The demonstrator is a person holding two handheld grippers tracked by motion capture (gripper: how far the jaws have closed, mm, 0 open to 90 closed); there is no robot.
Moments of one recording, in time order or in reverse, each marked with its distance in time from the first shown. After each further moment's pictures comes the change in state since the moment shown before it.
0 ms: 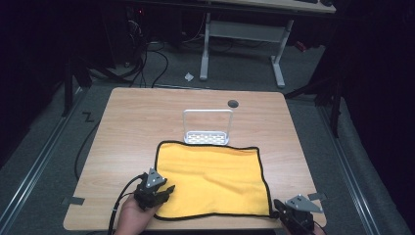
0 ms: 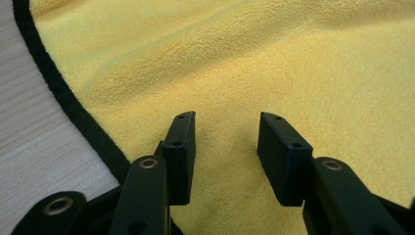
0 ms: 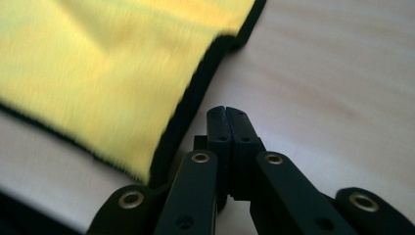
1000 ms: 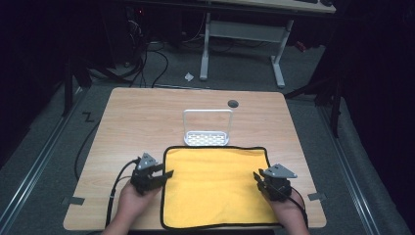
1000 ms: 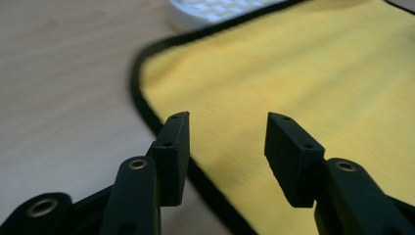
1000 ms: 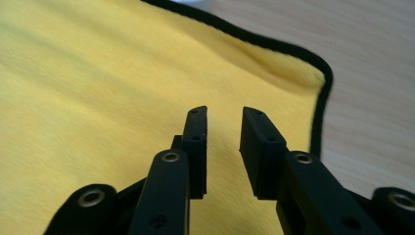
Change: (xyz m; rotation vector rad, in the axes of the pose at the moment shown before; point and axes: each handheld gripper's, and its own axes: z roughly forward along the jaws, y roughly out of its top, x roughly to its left) left arm 0.051 0.035 0.011 -0.103 0.003 -0.103; right arm 0.018 0.072 0.054 -0.068 0.022 -0.088
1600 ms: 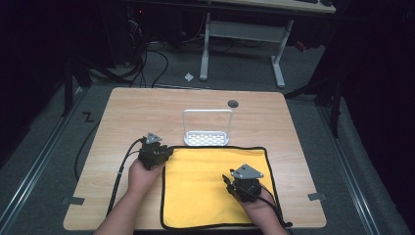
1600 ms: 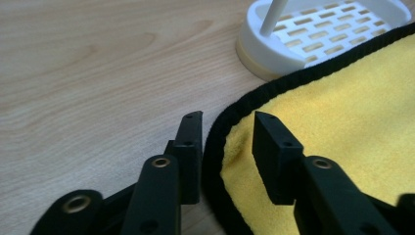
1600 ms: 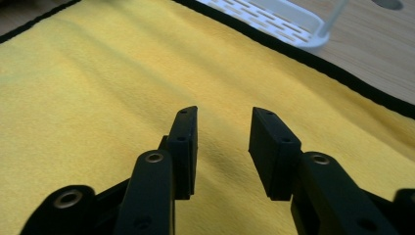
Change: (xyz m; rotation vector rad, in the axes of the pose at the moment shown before) left arm 0.032 0.026 0.057 0.048 0.035 -0.060; right arm 0.070 0.026 0.026 -0.022 0.126 -0.106
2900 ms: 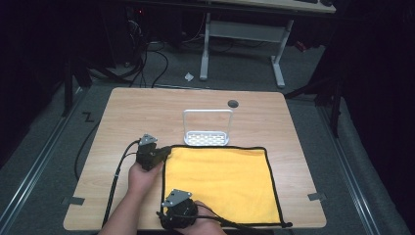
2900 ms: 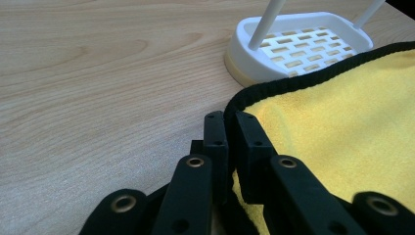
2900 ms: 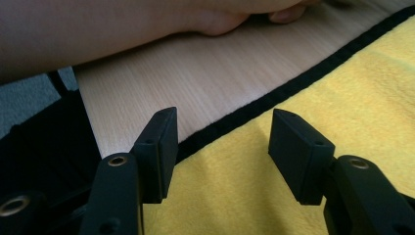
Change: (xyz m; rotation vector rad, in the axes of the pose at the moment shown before) left arm 0.009 -0.008 -0.005 -0.093 -0.088 -0.064; right arm 0.162 0.027 0.053 0.061 0.405 -0.193
